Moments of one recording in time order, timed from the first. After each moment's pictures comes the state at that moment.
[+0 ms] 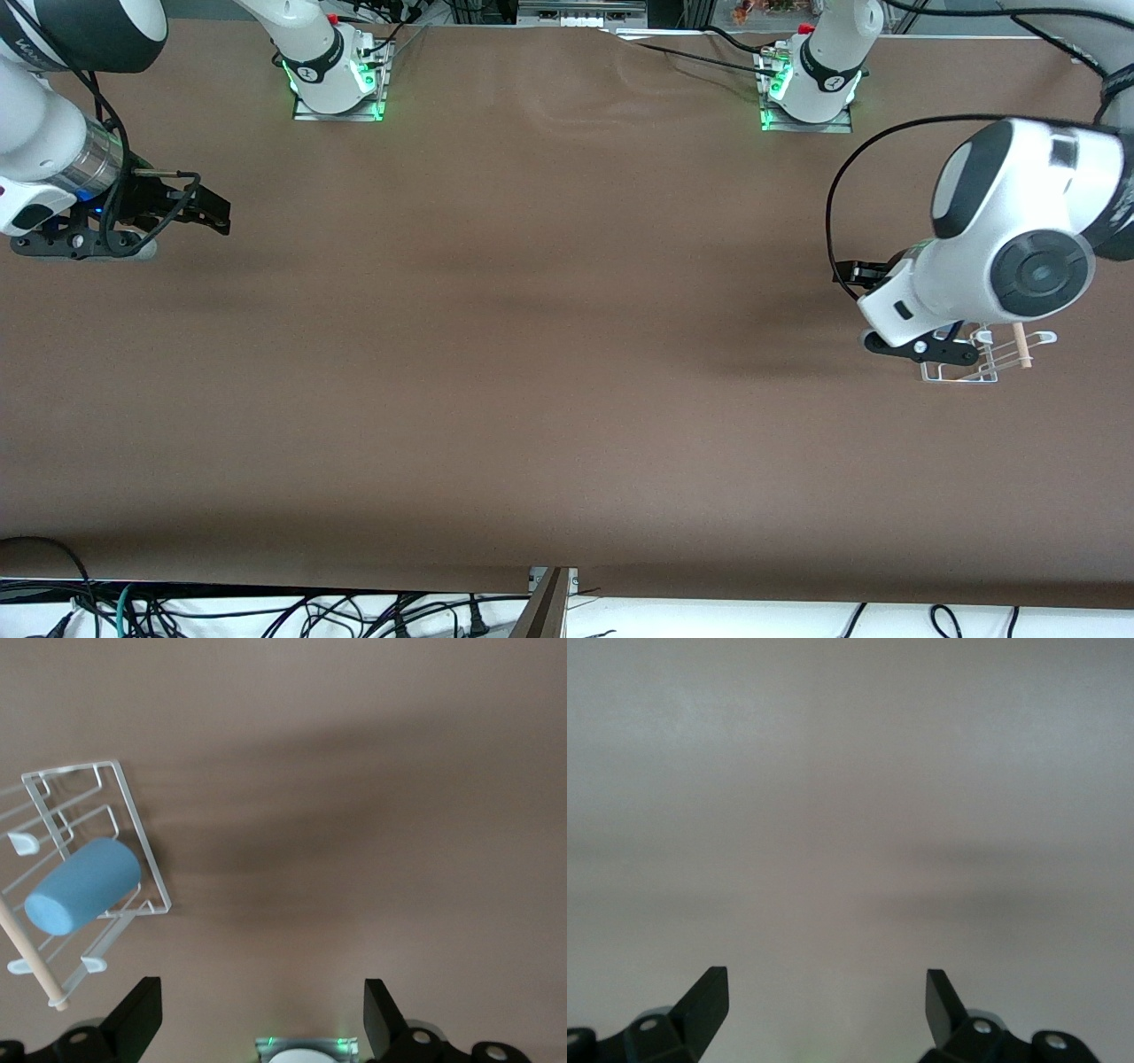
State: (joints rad) left arm 0.05 0.41 -0.30 -1.34 0.16 1.39 -0.11; right arm 0.10 0.00 -0.01 -1.75 -0.04 1.66 0.08
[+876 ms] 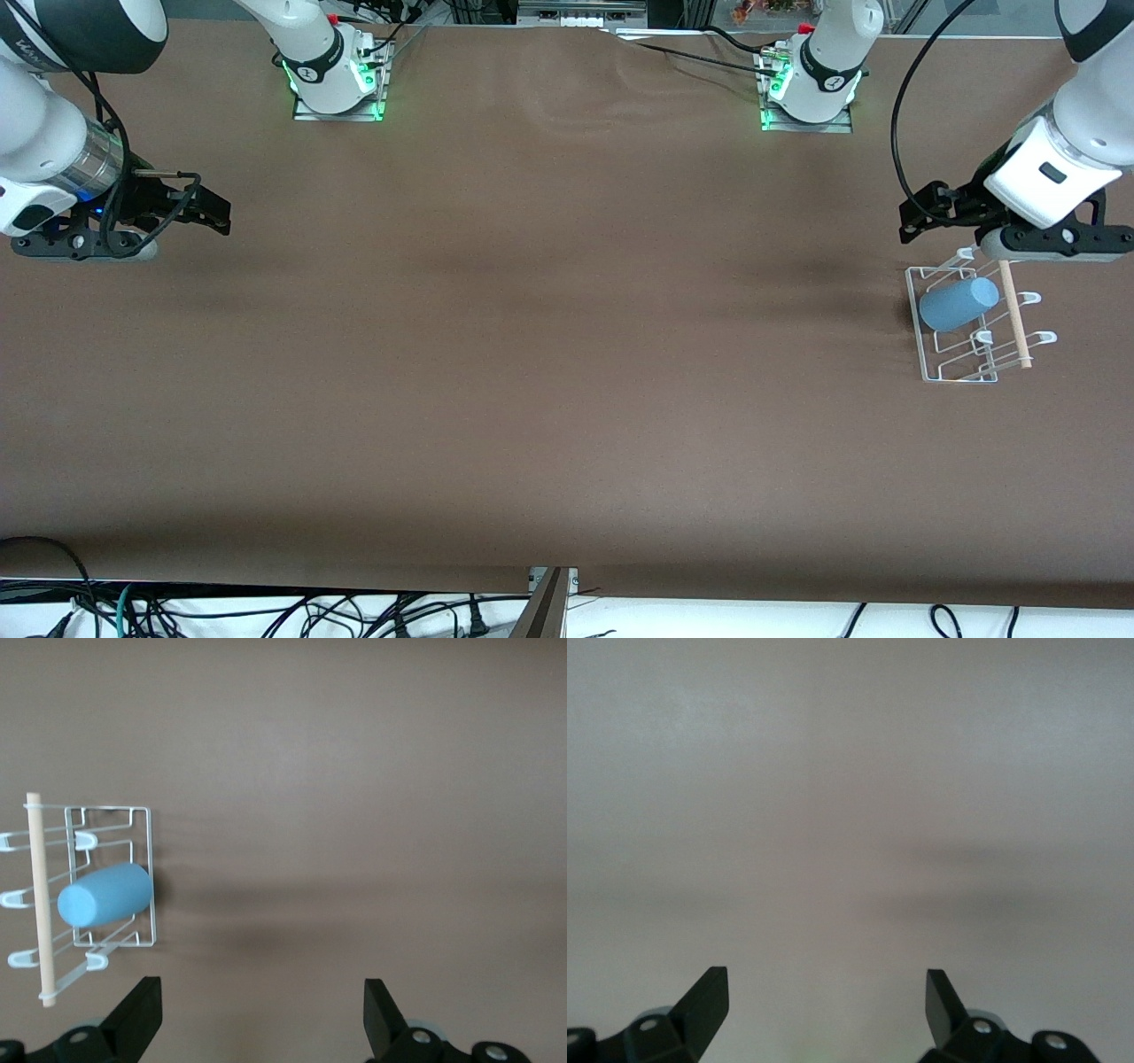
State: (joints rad) left arm -0.02 -0.01 -0.09 -1.68 -0.01 1.64 -0.11; right arm 0.10 0.01 -0.01 -1.75 -0.04 1.66 0.08
